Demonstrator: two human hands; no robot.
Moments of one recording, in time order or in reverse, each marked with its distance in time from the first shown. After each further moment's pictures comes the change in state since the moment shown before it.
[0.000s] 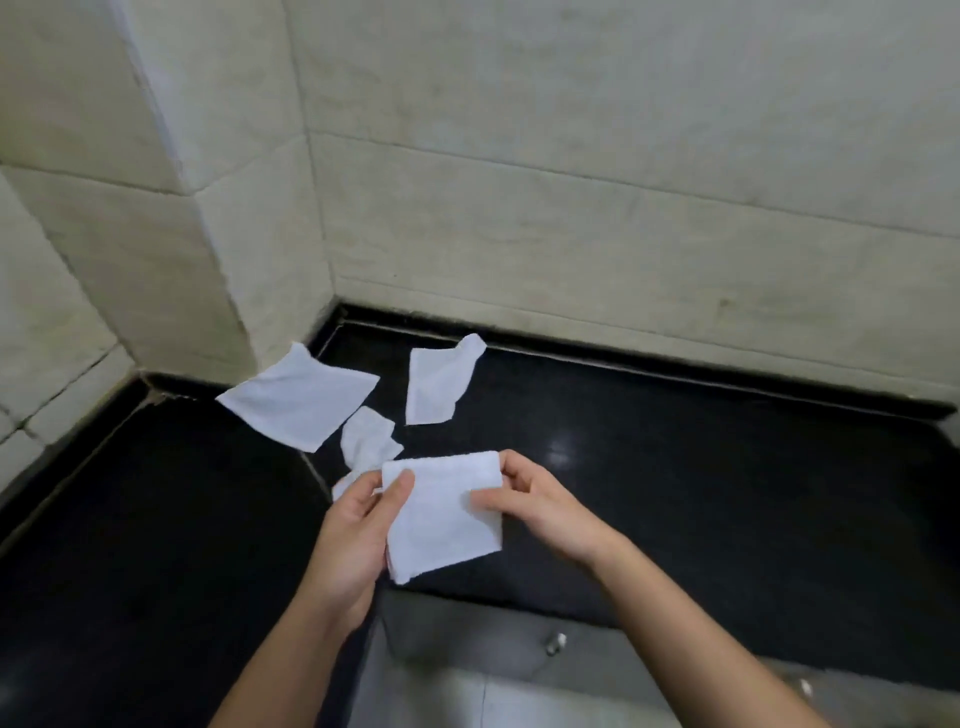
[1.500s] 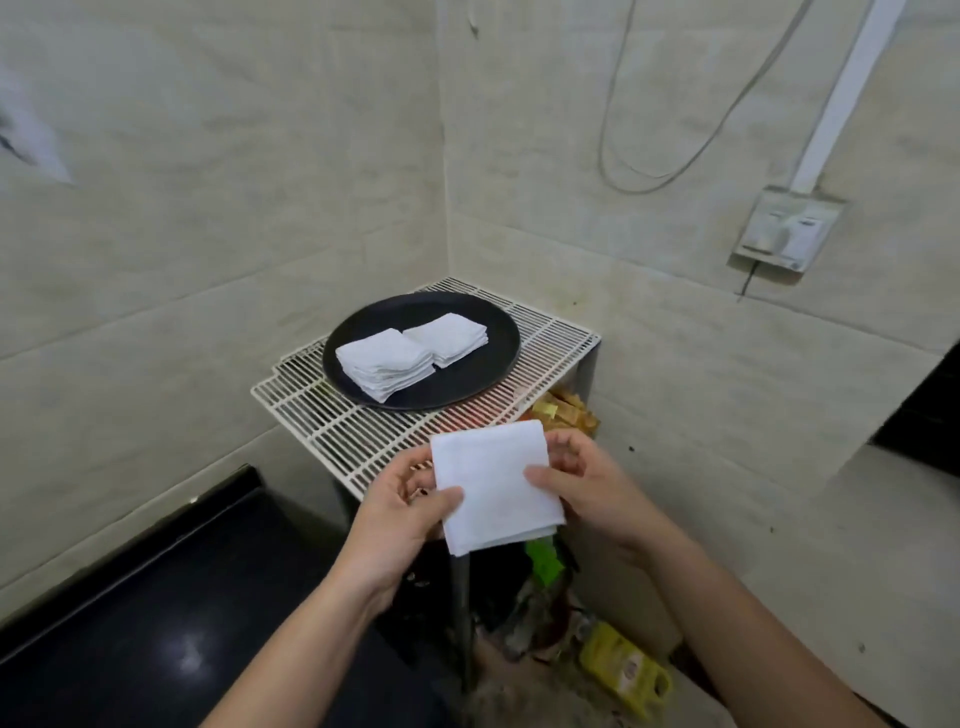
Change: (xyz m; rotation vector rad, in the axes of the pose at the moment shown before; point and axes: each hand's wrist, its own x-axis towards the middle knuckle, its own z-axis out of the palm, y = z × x) left_hand -0.149 -0.297 1.072 0.446 -1.072 -0.060; right_hand -0.665 0.193 -0.846 0.308 1.259 -0.071
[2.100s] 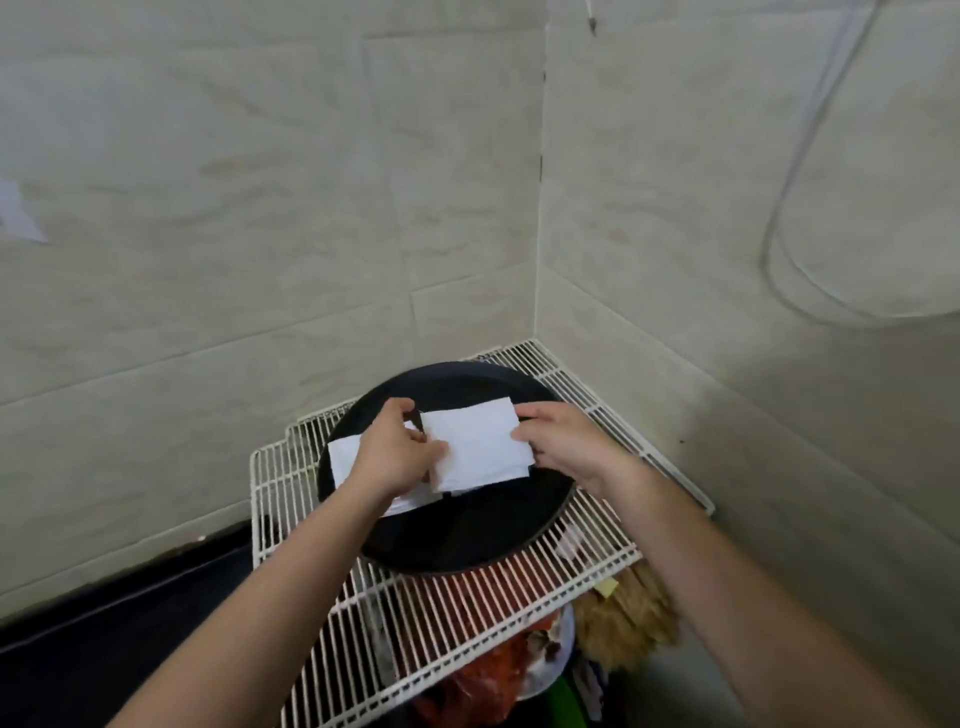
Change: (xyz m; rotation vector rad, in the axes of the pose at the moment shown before) left_hand 0.299 0.077 0.019 0.507 0.532 -0.105; right_hand 0.355 -0.082 -0.040 -0.154 -0.393 0.101
